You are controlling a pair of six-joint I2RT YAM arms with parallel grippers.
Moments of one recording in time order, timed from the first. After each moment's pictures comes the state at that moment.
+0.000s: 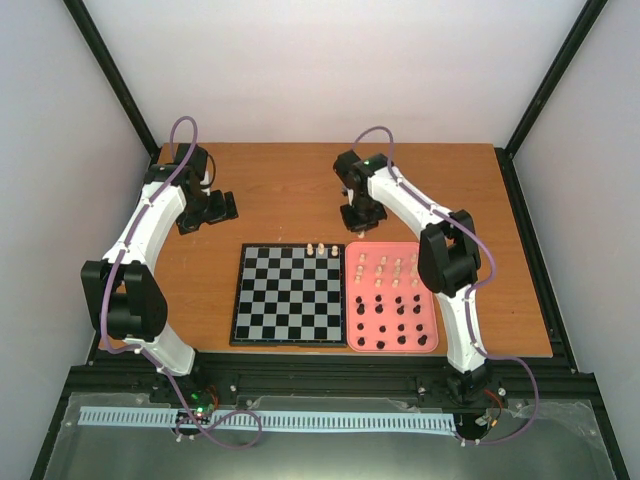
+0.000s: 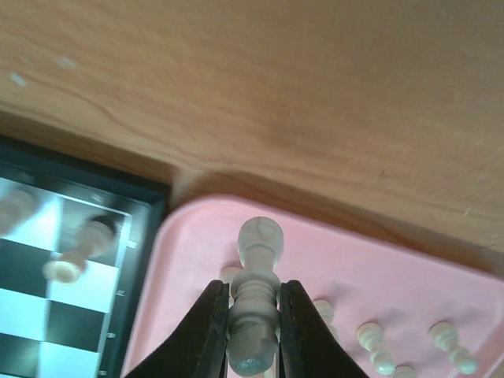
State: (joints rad) left arm -0.07 1.62 1.47 -1.10 0.03 -0.39; right arm 0.53 2.19 1.93 -1.26 0.03 0.22
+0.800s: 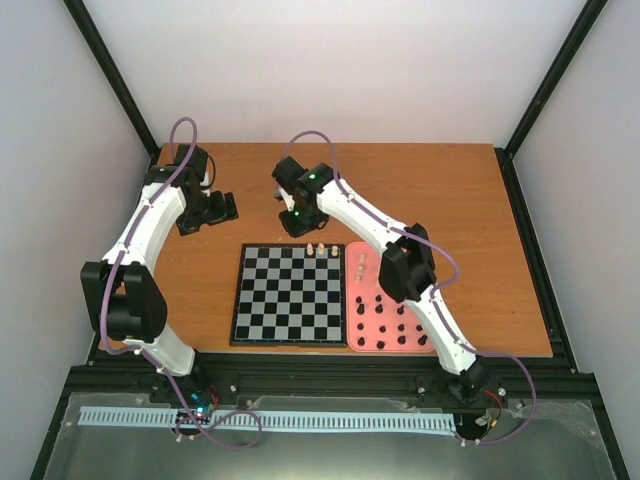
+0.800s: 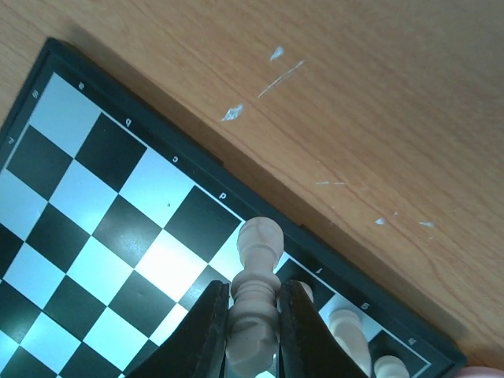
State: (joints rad) left arm -0.07 1.62 1.46 -1.09 0.04 -0.40; right arm 0.77 2.41 2.40 -1.24 -0.09 0.18
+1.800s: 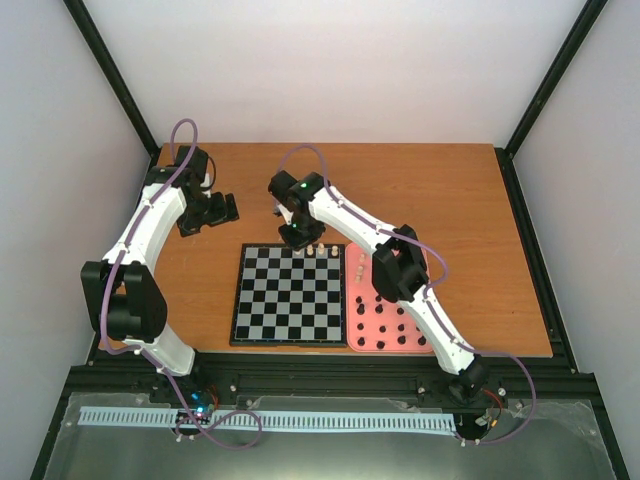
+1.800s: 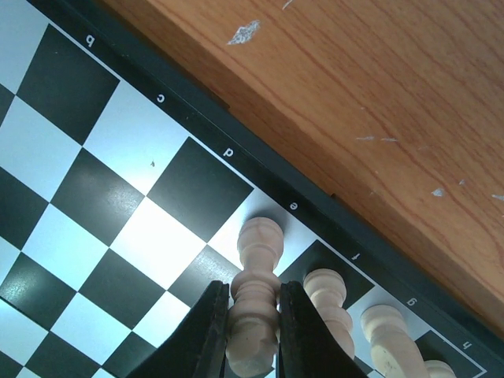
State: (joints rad) left arm -0.07 1.62 1.45 -1.09 0.05 -0.40; right arm 0.80 2.49 2.40 -1.31 -0.10 0.15
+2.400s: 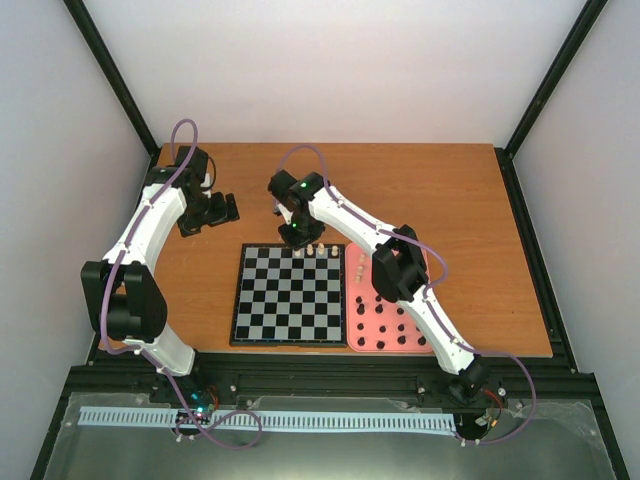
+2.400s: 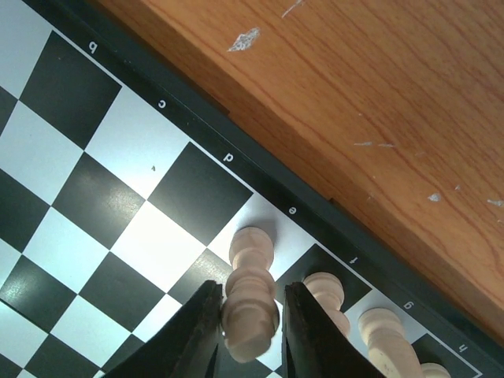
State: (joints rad) left arm -0.07 1.62 1.45 -1.09 0.06 -0.40; right arm 0.80 2.50 2.41 -1.31 -0.10 0.15
